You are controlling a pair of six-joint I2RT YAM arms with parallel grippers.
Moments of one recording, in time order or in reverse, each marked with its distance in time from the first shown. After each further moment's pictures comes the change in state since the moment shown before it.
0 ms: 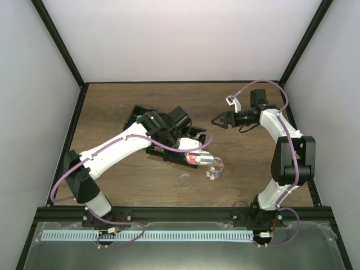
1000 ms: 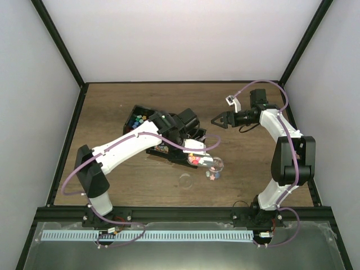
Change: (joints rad) left arm -0.032 0.102 0.086 -0.065 -0.072 -0.007; right arm 0.000 0.000 0.000 0.001 -0.003 0.000
